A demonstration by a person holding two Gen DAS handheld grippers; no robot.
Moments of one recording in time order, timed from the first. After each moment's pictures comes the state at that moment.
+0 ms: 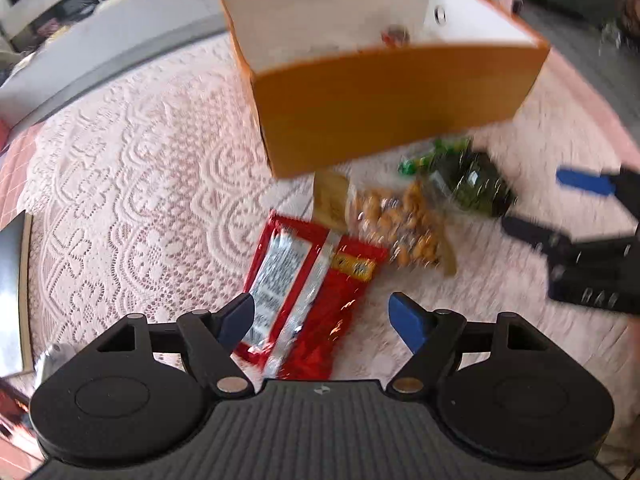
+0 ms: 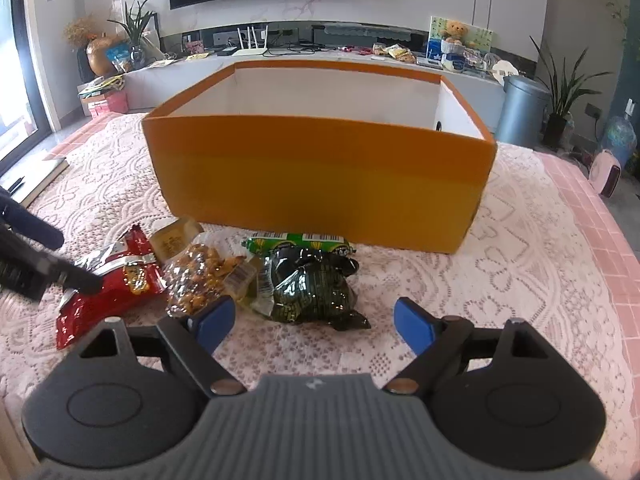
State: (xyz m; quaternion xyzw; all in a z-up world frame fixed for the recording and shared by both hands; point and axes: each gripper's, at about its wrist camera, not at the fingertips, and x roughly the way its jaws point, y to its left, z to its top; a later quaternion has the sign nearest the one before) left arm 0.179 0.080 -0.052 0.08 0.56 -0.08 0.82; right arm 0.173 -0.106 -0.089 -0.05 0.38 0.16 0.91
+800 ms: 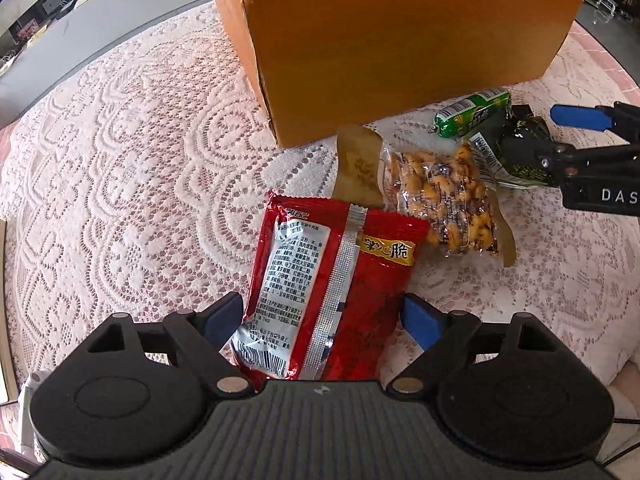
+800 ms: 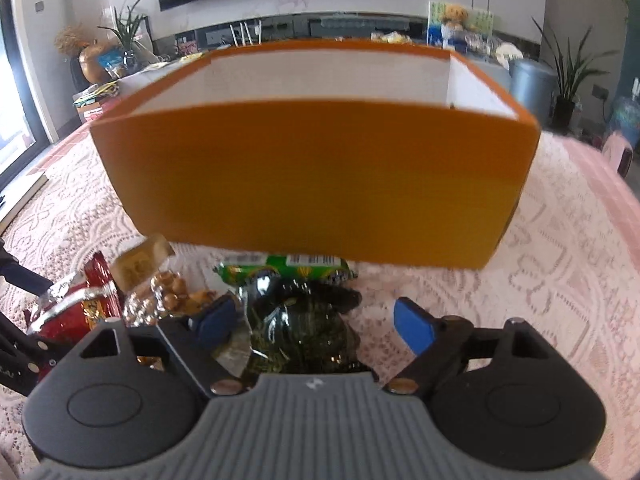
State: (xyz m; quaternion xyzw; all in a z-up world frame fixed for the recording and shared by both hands) left arm 0.204 0.090 -0.100 0.10 0.58 -0.10 0.81; right arm 0.226 -0.100 -0.121 -0.02 0.40 0.16 0.90
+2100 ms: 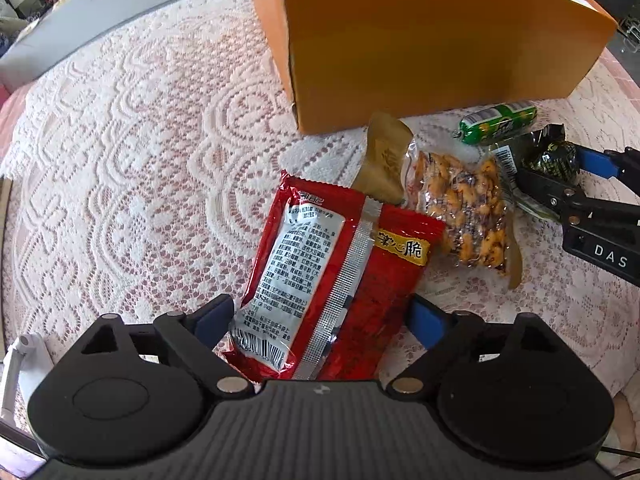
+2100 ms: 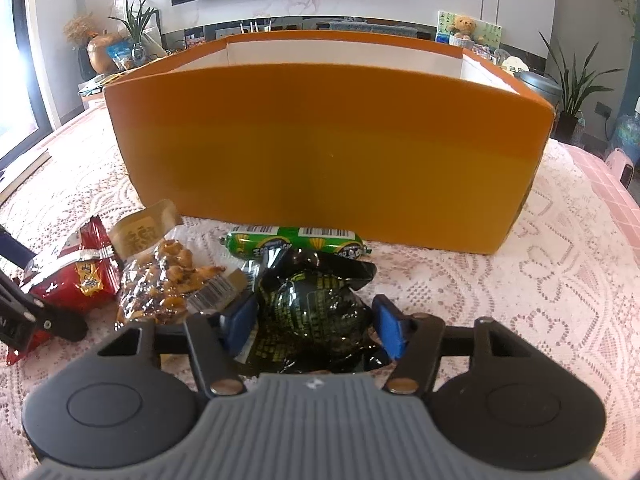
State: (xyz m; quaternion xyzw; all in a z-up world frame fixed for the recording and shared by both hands) left arm 0.204 0.090 -0.098 0.07 0.58 -0.06 0.81; right arm 0.206 -0.093 -0.136 -0.05 0.38 0.16 0.91
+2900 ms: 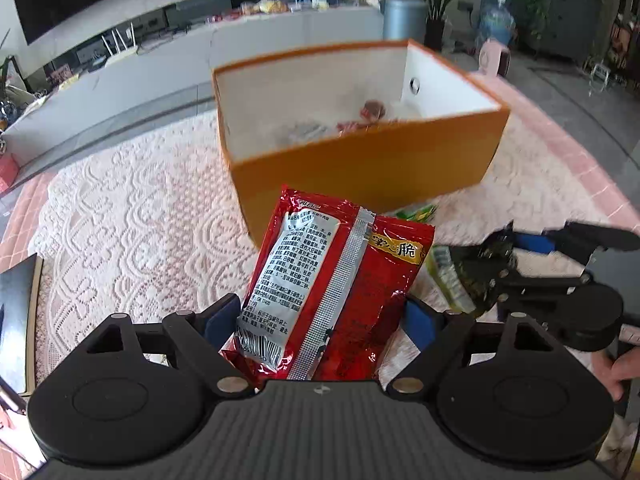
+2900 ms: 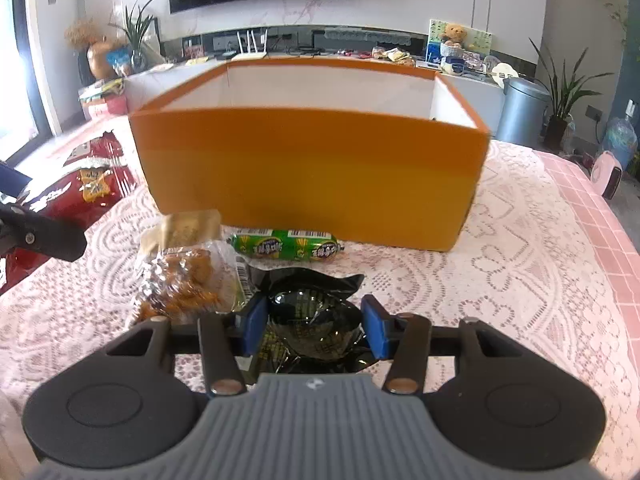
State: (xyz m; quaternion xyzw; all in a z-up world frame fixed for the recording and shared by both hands) left arm 0.160 0.042 -0.001 0.06 0.46 -0.08 0.88; right arm 0.172 -0.118 -0.096 -0.04 0.37 0.16 0.91
